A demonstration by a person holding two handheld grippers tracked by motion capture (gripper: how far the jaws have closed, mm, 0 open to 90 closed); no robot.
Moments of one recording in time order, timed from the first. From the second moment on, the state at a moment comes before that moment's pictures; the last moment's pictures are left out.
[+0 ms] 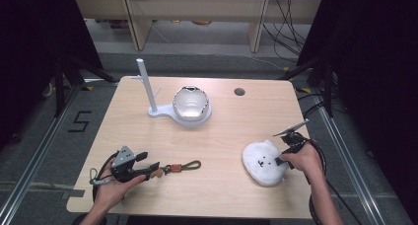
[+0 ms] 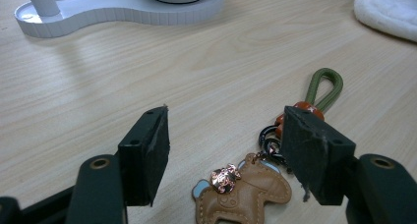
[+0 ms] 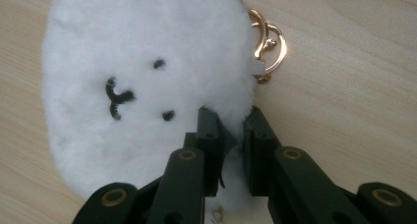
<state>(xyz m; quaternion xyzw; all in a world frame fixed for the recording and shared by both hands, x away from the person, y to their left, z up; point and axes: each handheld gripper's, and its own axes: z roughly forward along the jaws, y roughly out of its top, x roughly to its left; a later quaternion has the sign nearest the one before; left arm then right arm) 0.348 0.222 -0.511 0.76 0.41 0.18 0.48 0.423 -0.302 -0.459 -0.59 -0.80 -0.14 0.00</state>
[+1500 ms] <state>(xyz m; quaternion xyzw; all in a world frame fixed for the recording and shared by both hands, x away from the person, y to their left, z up) 0.347 0.222 -0.514 0.76 0.41 0.17 0.48 0.395 -0.287 -0.408 -0.54 -0.80 -0.22 -0.10</state>
